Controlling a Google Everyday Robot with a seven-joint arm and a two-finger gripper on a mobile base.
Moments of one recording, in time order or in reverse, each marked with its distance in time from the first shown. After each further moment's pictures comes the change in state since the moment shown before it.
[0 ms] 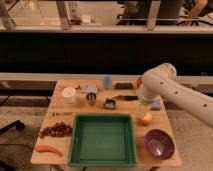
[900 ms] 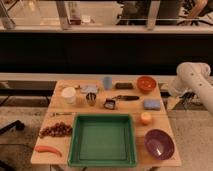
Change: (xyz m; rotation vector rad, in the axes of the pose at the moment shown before) arm 0.167 -0.070 0.057 0.015 0.004 -0.107
